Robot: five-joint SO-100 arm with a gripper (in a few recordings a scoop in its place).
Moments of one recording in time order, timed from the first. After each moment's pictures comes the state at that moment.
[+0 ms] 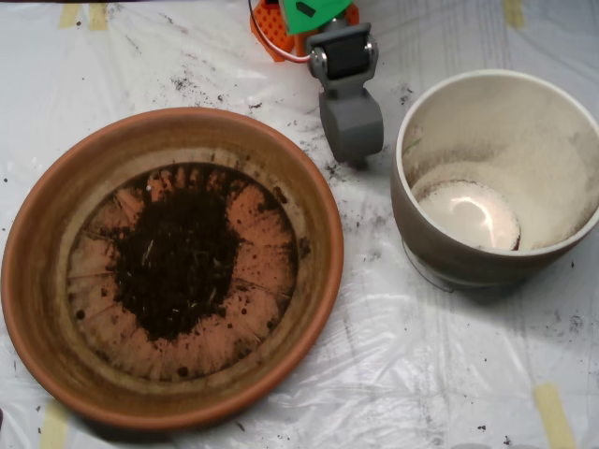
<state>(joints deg) -10.4 187.7 177.0 54.3 -0.3</state>
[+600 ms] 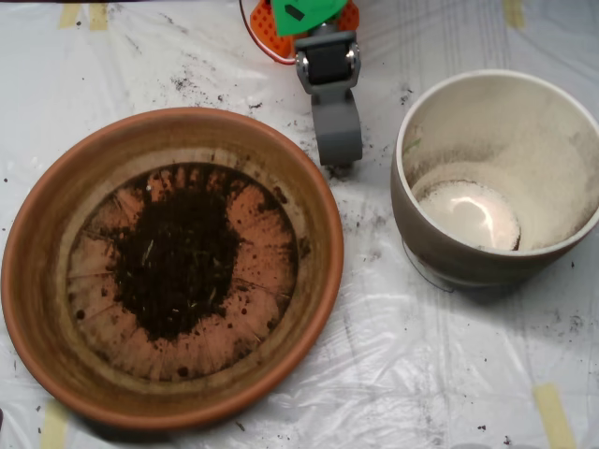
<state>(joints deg) -5.2 187.8 177.9 54.3 4.7</state>
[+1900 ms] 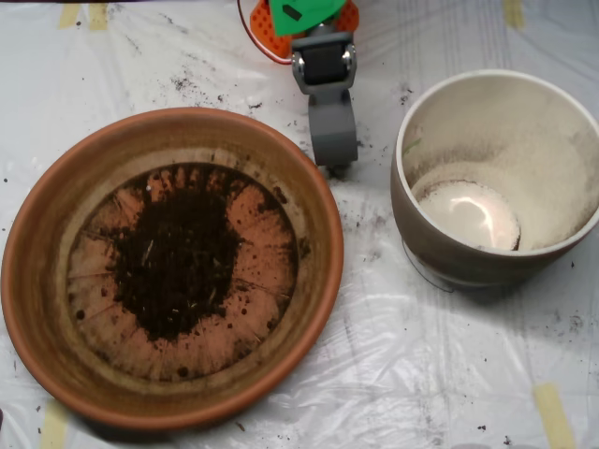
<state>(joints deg) -4.1 187.8 177.9 54.3 5.8</state>
